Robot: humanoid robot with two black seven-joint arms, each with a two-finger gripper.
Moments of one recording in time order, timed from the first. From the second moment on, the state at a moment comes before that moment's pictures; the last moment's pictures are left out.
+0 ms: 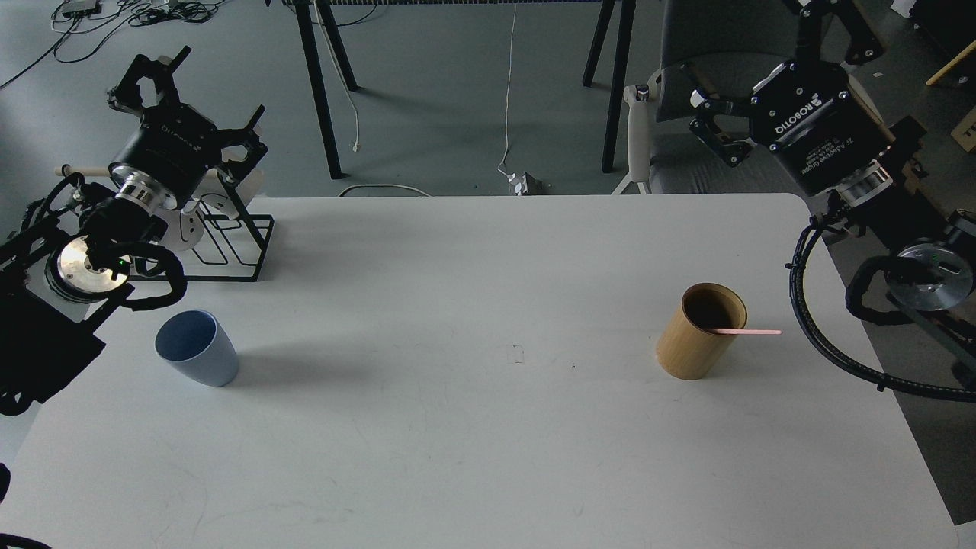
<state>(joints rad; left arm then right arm) -0.78 0.51 -0.62 -0.75 -0.33 -0.49 -0.22 0.77 -0.70 0.60 1.27 -0.03 0.49 0.49</state>
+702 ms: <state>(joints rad) -0.86 0.53 -0.61 -0.85 -0.22 -0.49 -0.23 0.76 -0.70 0.60 1.26 -0.03 0.49 0.49</state>
